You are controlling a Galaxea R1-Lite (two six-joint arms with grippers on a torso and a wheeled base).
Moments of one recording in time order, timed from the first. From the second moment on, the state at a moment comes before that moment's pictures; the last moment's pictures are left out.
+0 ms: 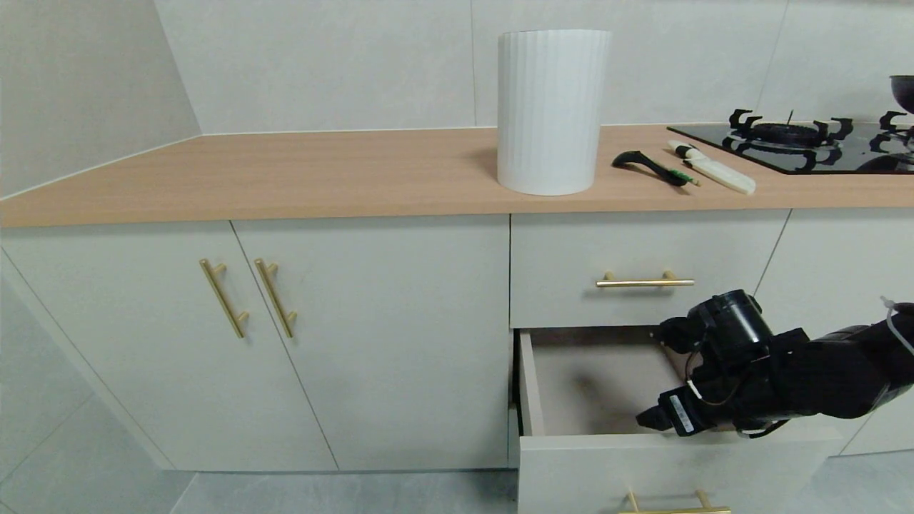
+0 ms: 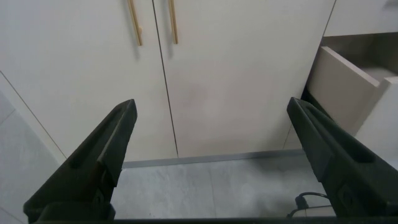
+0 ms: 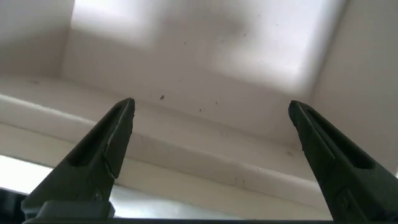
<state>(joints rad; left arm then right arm) 0.00 0.00 0.00 0.01 -0.06 0.02 0.32 1.91 -0.82 -0.10 -0.06 -0.02</state>
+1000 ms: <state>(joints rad) 0.00 0.00 0.00 0.01 -0.06 0.02 0.42 1.85 -0.81 0.33 -0.09 -0.16</state>
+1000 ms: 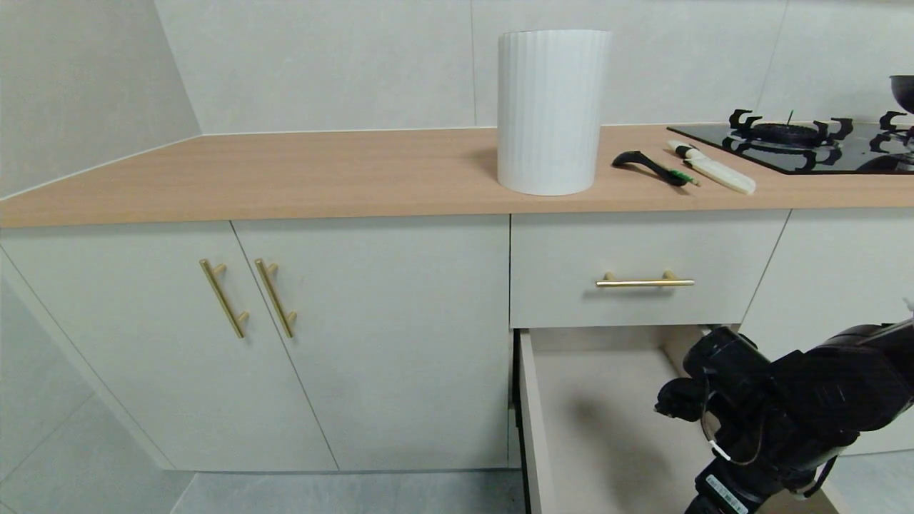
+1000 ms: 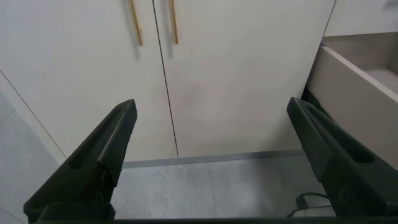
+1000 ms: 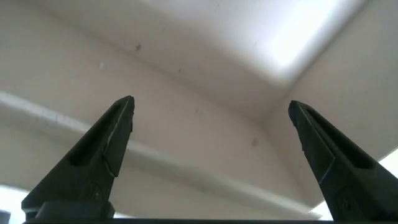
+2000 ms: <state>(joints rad) 0.00 0.00 0.00 0.01 -0.06 0.02 0.39 1.84 -1.03 0.25 -0.15 0.20</state>
